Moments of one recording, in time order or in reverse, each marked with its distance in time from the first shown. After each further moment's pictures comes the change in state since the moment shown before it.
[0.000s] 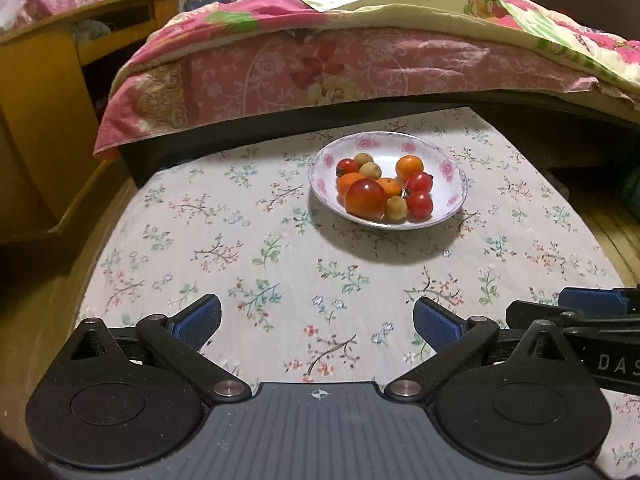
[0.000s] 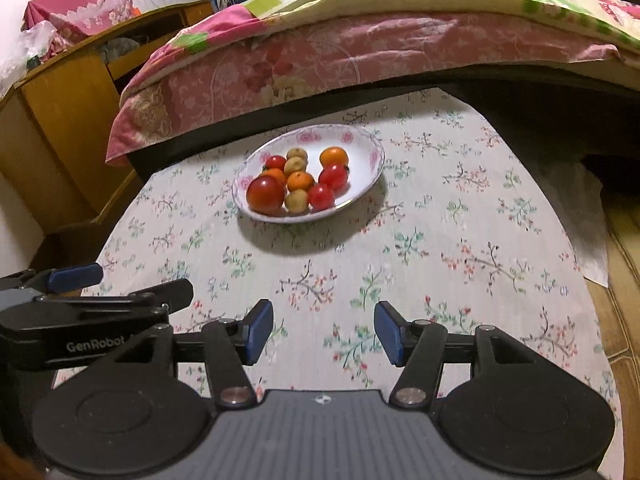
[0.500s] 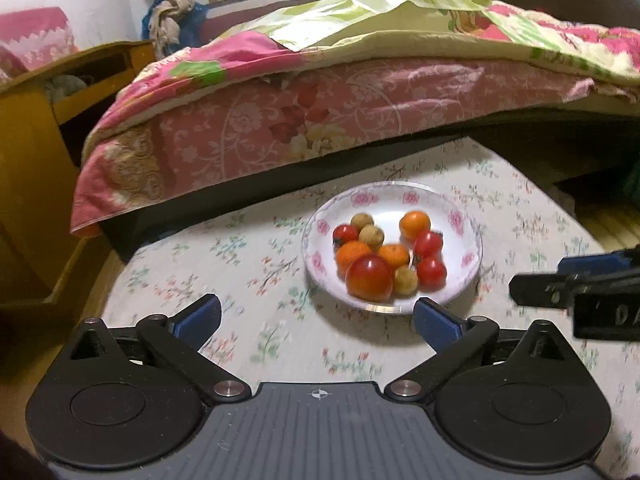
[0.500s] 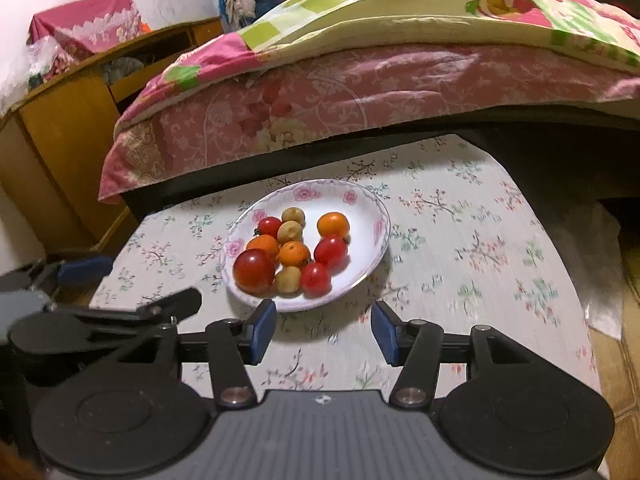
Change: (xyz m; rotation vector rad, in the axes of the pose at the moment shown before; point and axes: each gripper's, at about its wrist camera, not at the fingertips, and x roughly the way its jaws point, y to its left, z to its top) left arm 0.032 -0.009 0.045 0.108 -0.098 0.014; right arm 0.031 -0.016 0.062 -0.013 -0.064 0.038
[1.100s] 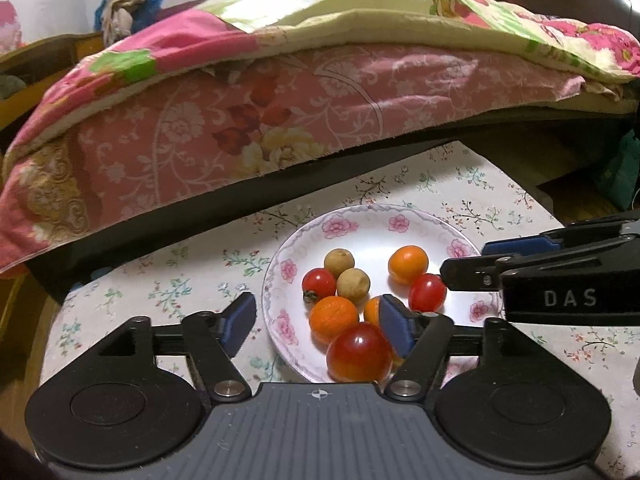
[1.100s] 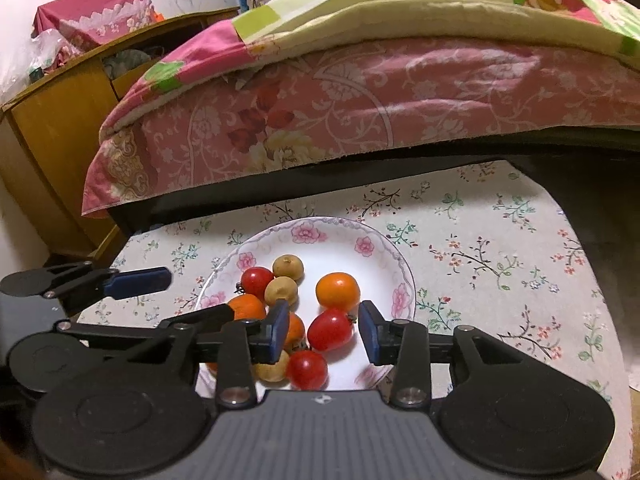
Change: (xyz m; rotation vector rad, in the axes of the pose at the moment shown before) left arm 0.080 0.012 0.045 0.023 0.020 -0.150; right arm 0.089 -0.016 0.056 -0.057 0.012 0.063
